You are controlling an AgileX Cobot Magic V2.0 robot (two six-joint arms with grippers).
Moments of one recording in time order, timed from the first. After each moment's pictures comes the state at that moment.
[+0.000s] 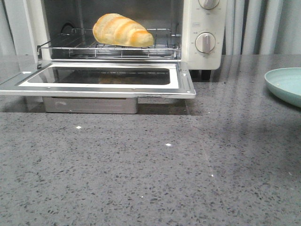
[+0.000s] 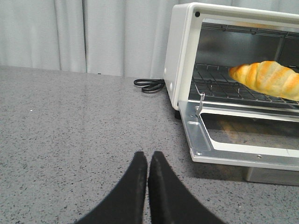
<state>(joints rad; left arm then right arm) -0.08 0.00 -0.09 0.01 0.20 -0.13 0.92 1.18 -1.28 -0.48 1.25 0.28</state>
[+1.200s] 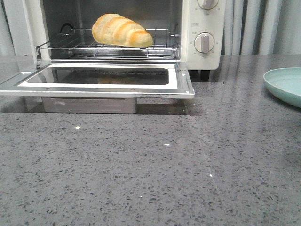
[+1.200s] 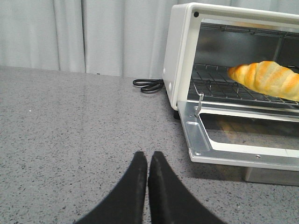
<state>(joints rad) -0.08 0.00 -0.09 0.01 0.20 -0.13 0.49 0.90 -0.77 -0.24 0.66 0.29</state>
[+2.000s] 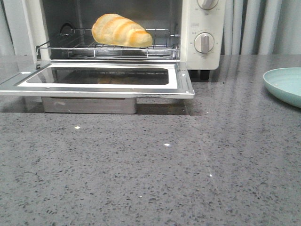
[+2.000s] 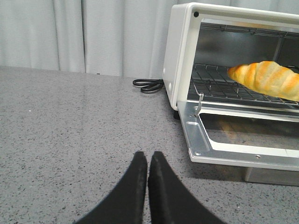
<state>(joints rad) -0.08 0.00 -0.09 0.01 0.20 -0.13 0.22 0.48 -0.29 -0.09 0.16 0.29</state>
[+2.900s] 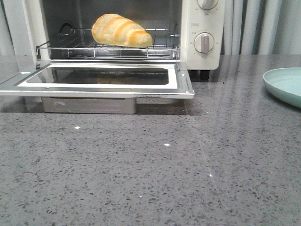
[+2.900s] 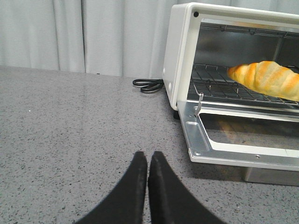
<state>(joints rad) -0.08 0.00 -0.09 0.01 0.20 -0.13 -0.06 0.10 -0.05 -0.05 0.12 0.23</state>
